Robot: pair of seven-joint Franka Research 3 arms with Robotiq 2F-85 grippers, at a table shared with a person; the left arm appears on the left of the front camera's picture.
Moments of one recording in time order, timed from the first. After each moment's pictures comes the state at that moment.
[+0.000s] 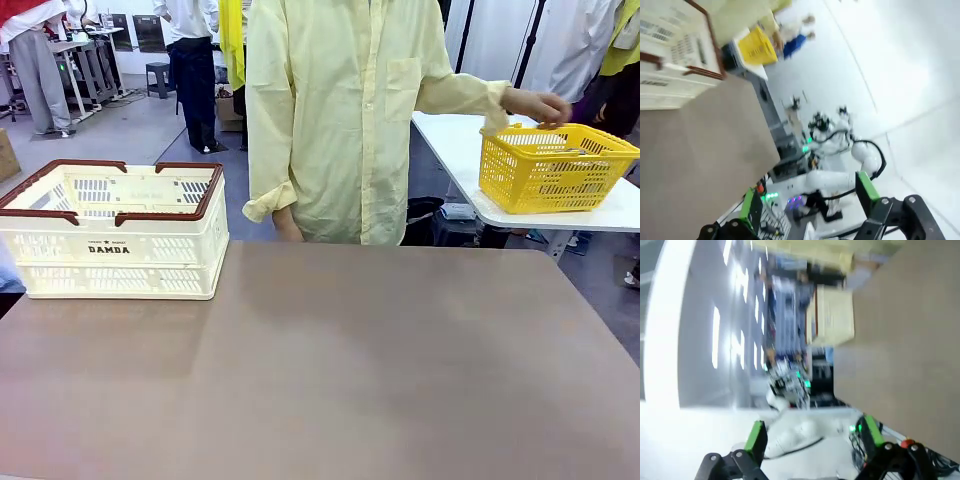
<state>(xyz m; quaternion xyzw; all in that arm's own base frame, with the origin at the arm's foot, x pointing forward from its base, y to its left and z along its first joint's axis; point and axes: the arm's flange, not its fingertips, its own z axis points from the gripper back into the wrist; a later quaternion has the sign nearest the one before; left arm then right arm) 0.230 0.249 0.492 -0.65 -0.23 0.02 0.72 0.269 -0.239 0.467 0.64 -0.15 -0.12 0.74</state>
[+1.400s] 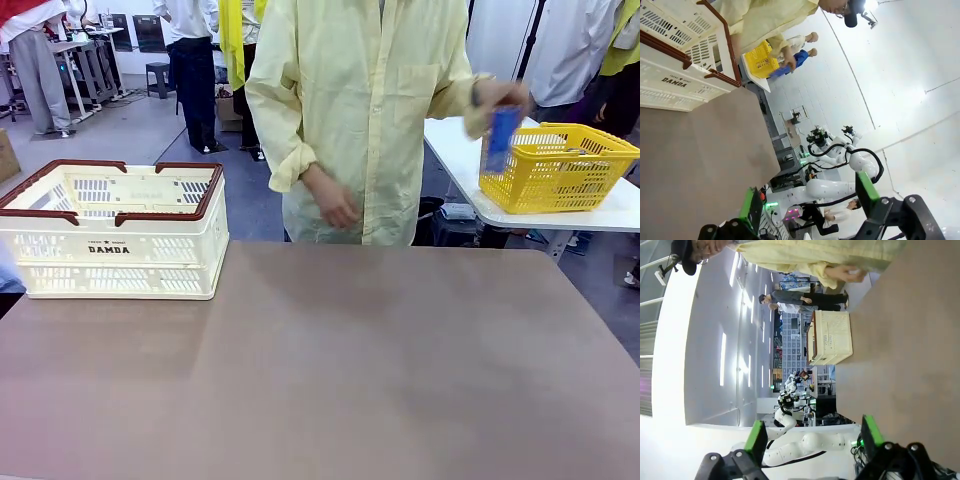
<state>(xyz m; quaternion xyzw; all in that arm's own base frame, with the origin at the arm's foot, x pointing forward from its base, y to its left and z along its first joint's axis) 0.228 0.267 0.468 -0.66 -0.23 0.05 0.71 0.266 -0.254 0.446 0.65 -0.17 -0.15 0.73</state>
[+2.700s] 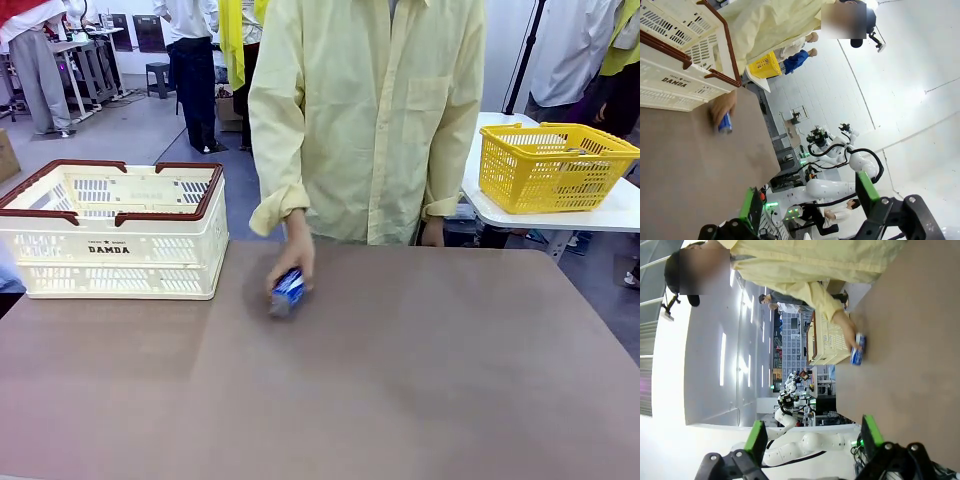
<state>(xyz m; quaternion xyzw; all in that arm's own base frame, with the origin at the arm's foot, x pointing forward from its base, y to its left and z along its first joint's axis) 0.228 0.267 0.468 -0.66 -0.24 0.05 0.71 0.266 -0.254 0.446 0.65 -0.17 -0.15 0.73</state>
